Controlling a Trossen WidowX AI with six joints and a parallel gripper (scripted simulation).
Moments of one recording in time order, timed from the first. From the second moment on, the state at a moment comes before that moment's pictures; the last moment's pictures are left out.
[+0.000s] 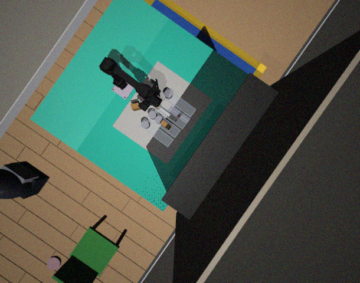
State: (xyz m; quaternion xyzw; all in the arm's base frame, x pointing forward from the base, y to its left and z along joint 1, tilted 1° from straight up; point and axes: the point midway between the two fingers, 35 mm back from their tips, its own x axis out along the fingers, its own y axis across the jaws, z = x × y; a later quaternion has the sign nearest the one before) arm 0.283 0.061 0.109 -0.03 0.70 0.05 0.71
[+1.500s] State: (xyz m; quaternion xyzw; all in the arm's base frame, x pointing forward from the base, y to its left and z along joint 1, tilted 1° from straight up) arm 0.292 0.064 0.086 -0.03 0.70 0.05 0.71
